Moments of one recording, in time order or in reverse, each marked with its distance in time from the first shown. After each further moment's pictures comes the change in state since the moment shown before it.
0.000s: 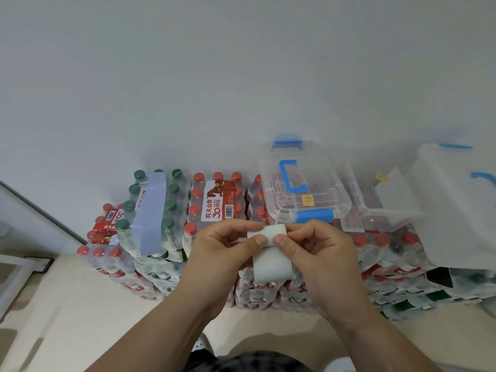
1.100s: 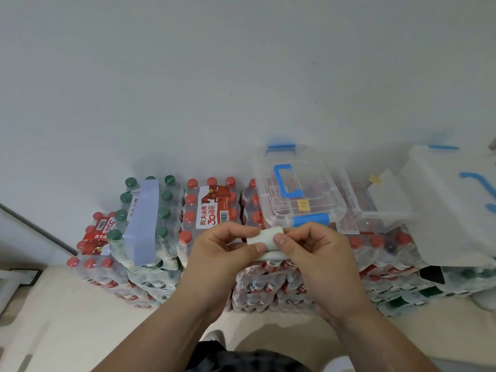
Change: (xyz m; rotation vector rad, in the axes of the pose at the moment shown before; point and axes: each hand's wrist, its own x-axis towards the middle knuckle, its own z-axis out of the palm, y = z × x) left_hand 0.013 0.003 -0.002 0.000 -0.012 -0.041; right_hand 0.008 -0.008 0.000 -0.021 0.026 0.103
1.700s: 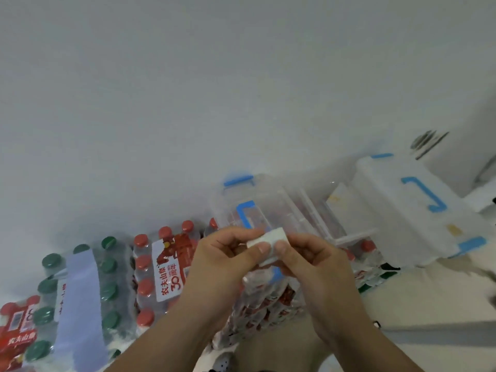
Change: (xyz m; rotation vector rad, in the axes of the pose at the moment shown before) left_hand 0.109 0.031 0.037 -0.023 -0.290 0.019; right_hand 0.061 -0.028 0.006 0.079 0.323 0.077
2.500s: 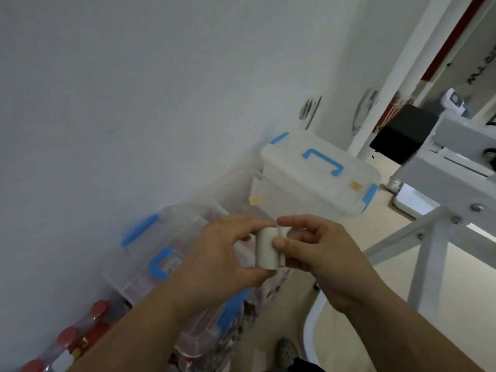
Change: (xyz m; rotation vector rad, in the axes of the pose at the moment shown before) left_hand 0.112 -0.001 0.089 0.806 -0.892 0.586; right_hand 0.039 -0.021 -0.092 0.078 0.302 0.104
